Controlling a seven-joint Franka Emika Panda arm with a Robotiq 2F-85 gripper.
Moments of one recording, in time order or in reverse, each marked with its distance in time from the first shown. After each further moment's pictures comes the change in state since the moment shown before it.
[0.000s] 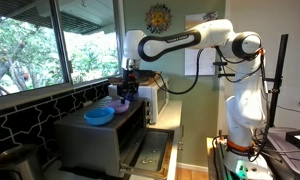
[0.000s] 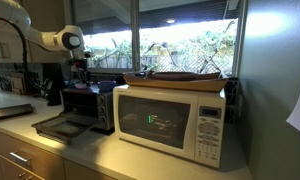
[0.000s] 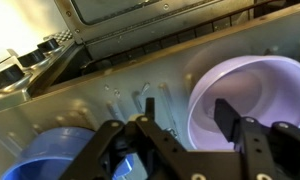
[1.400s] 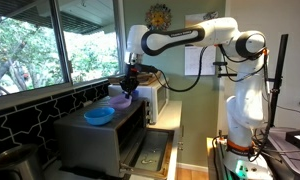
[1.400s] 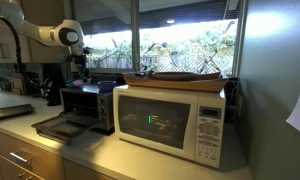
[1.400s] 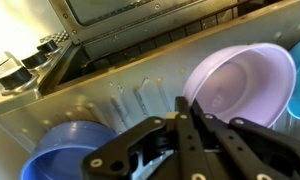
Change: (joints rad) arm -0.005 -0.065 -0.020 -0.023 0.064 0.006 -0.018
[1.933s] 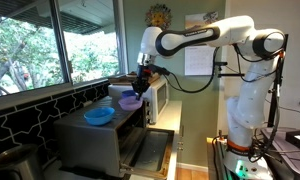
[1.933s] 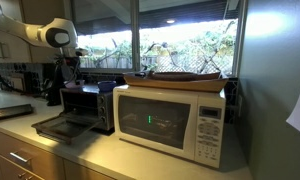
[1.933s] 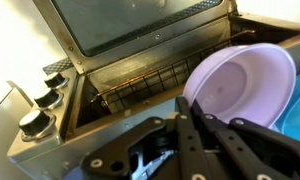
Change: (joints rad) arm -0.004 -0.193 -0.013 -0.233 0.110 0.065 -0.048
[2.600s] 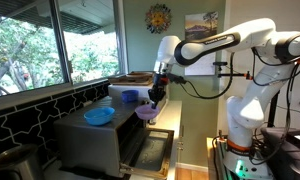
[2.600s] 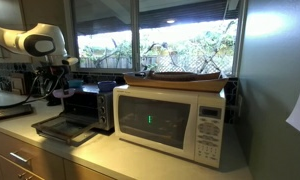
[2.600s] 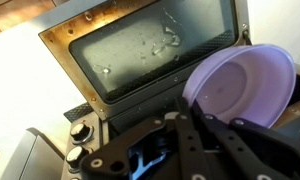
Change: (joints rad) arm 0.000 -0.241 0.014 -0.313 0.081 0.066 0.013
